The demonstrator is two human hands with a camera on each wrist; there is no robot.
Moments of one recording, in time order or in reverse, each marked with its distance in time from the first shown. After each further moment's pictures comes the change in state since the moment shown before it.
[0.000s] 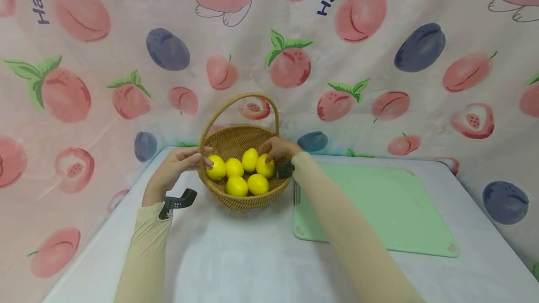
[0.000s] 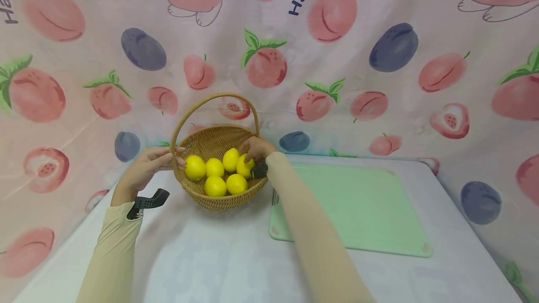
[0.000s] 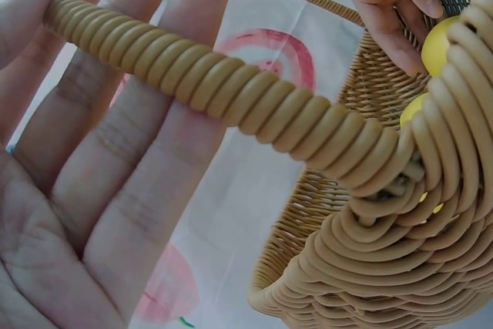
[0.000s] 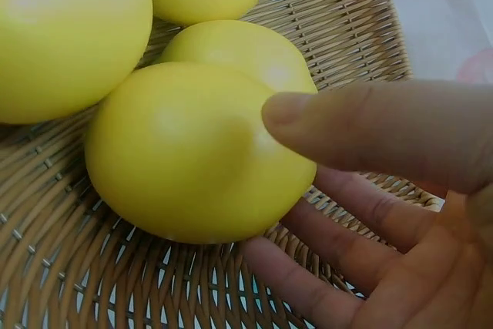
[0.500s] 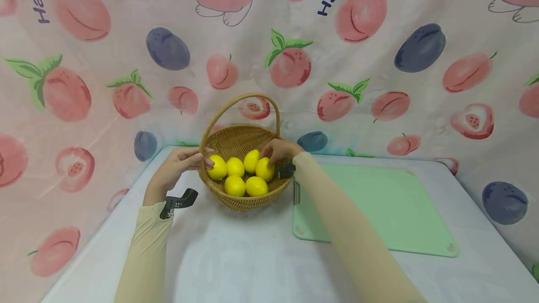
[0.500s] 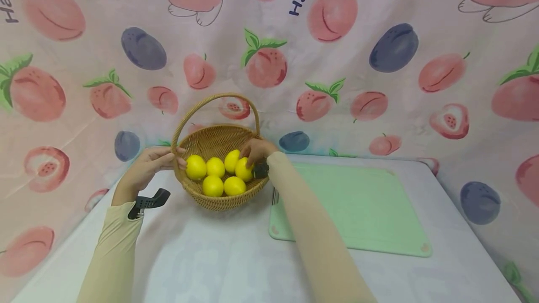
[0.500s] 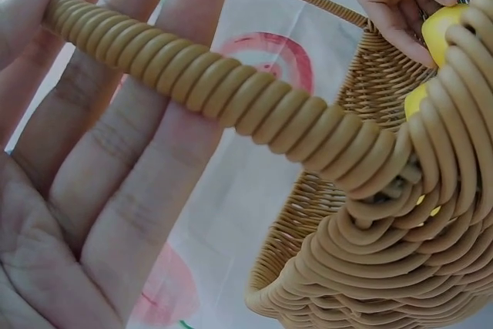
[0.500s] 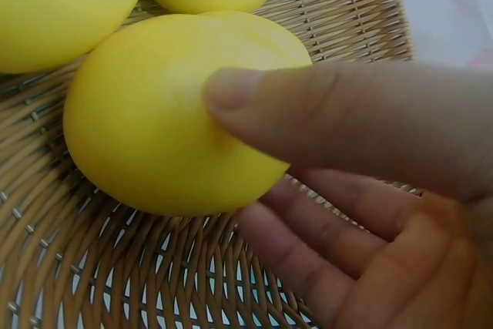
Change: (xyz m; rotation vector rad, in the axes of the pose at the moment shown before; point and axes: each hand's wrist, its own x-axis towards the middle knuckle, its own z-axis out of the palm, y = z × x) left_hand 0.000 0.003 0.003 -0.010 -0.001 -0.011; right_hand 0.004 0.005 -0.003 -0.102 -0.074 0.003
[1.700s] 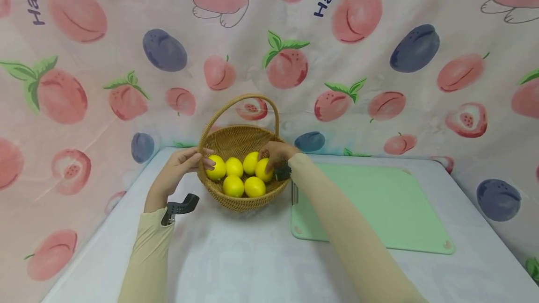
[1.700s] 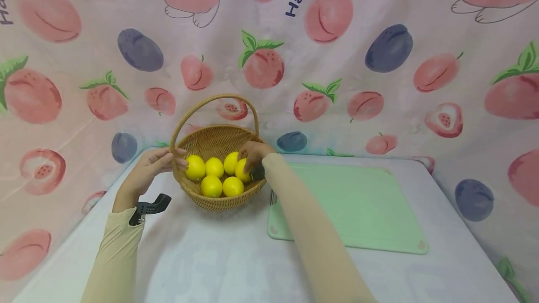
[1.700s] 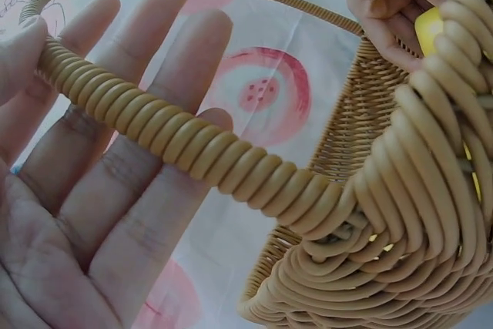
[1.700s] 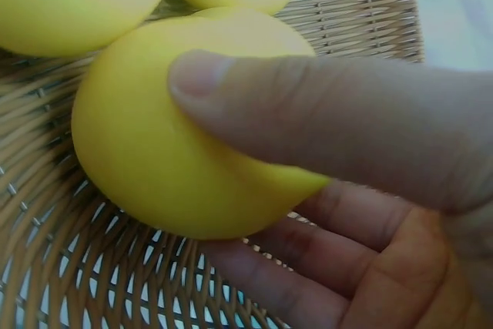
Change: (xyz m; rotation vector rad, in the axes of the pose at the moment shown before) left_hand -0.001 0.000 0.011 0.039 0.056 0.019; right_hand -0.008 -0.009 0.006 -0.181 0.014 0.010
